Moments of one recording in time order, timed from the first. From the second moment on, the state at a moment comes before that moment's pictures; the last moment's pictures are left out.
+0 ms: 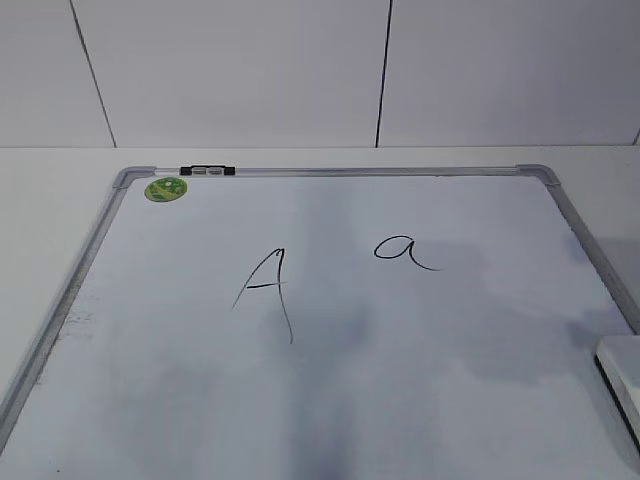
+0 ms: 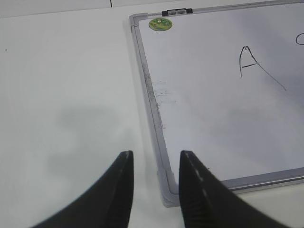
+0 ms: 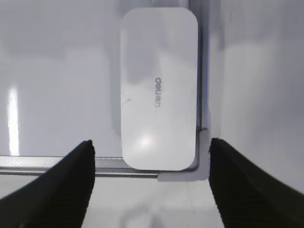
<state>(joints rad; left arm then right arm) 0.02 0.01 -0.51 -0.21 1.11 0.15 0.01 1.03 -0.66 0.03 0.96 -0.02</state>
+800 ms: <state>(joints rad) 0.02 0.01 -0.51 -0.21 1.11 0.15 0.01 1.22 -0.66 0.03 0.92 -0.03</state>
